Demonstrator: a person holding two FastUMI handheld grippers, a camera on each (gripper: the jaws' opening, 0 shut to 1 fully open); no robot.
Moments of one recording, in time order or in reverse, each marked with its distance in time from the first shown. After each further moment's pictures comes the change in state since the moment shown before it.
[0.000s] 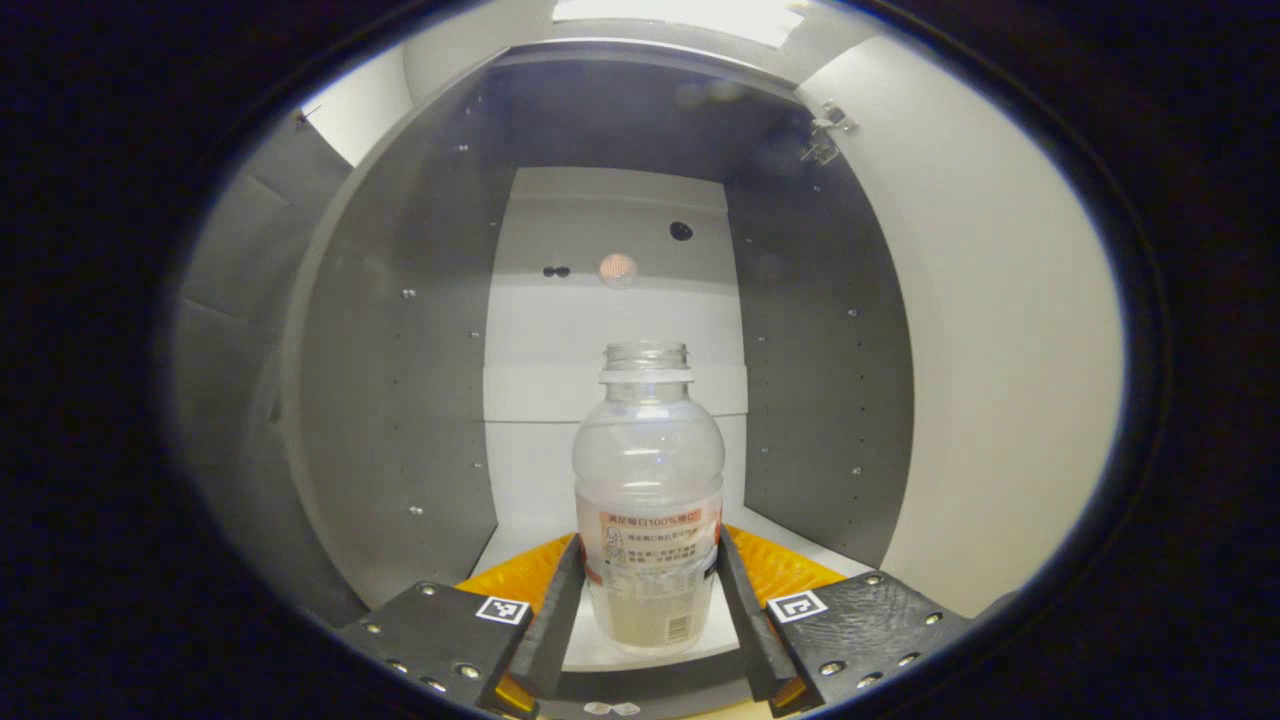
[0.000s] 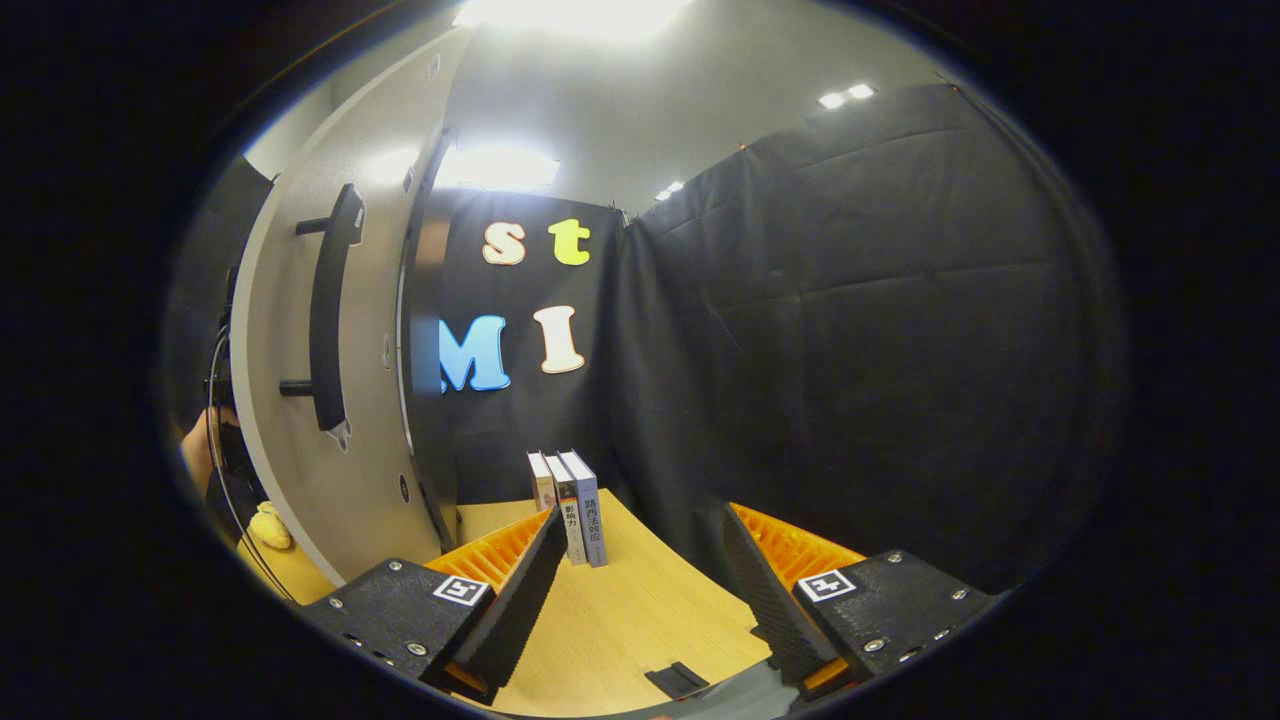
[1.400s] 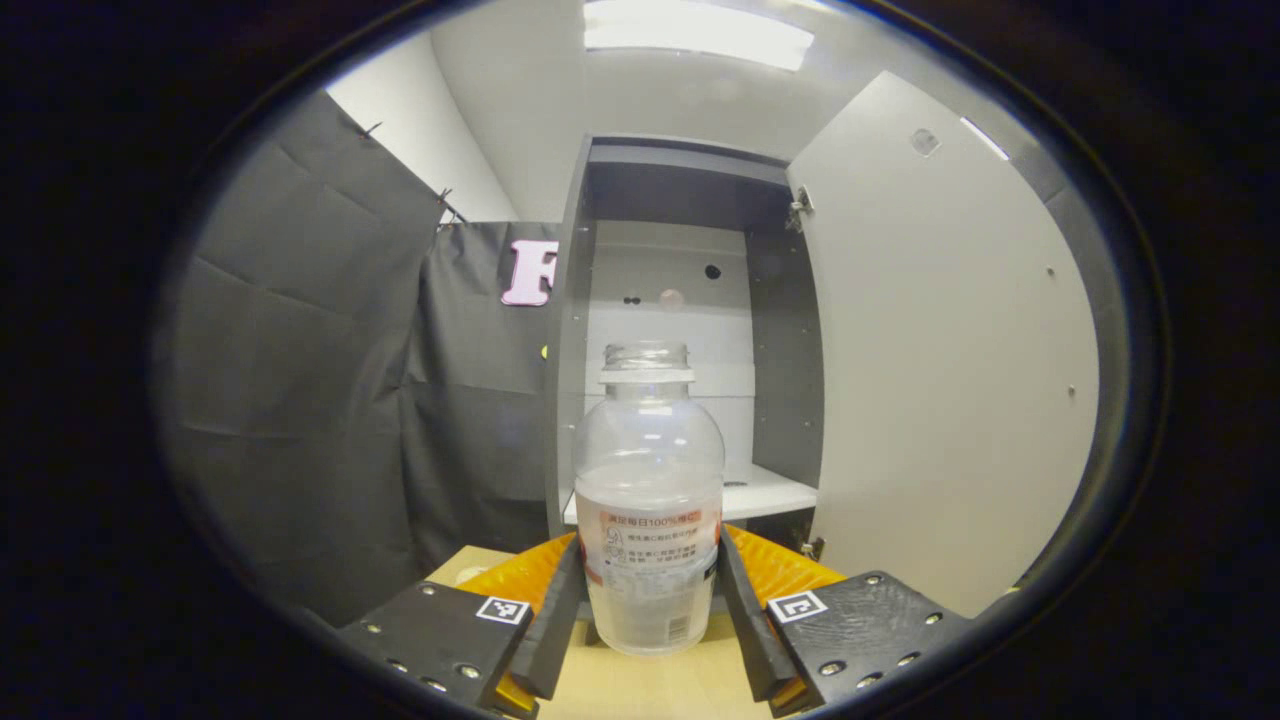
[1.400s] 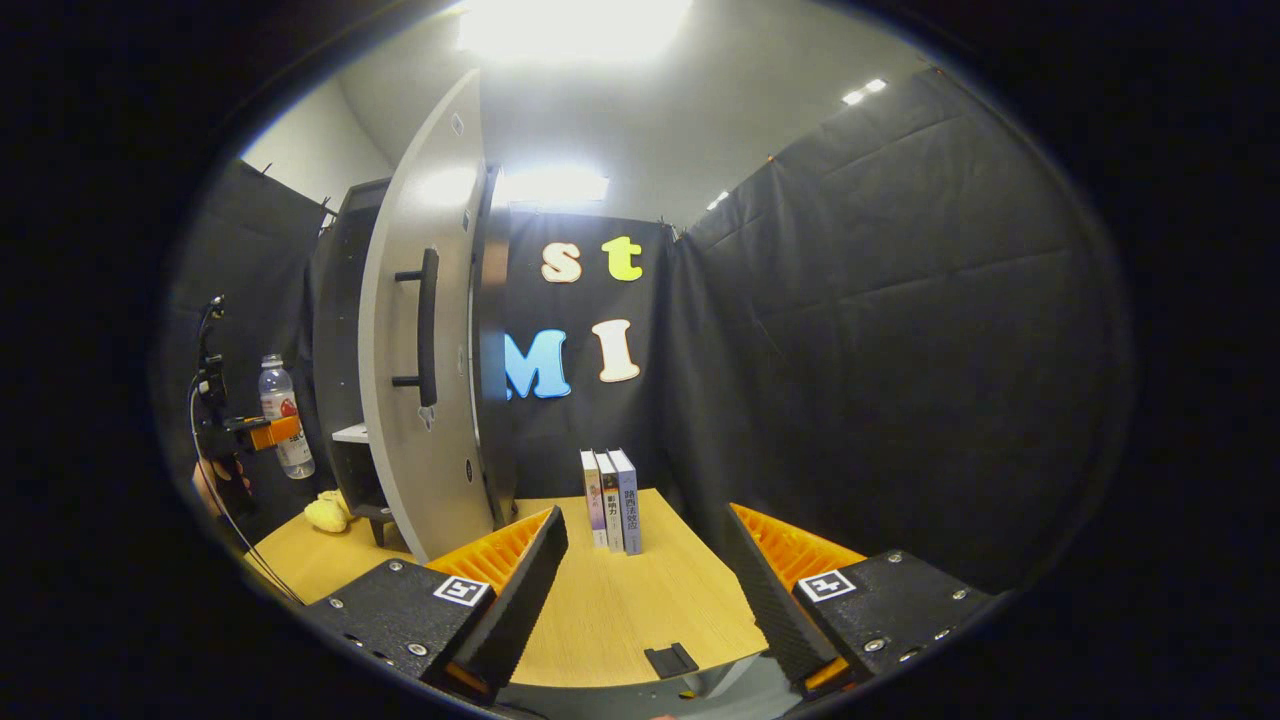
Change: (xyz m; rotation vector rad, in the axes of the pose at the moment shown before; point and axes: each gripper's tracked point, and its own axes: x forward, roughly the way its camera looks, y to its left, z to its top) left arm -0.252 0.017 -0.037 -0.030 -0.016 0.132; right arm -0.070 -0.030 -0.006 0.003 -0.034 0.203
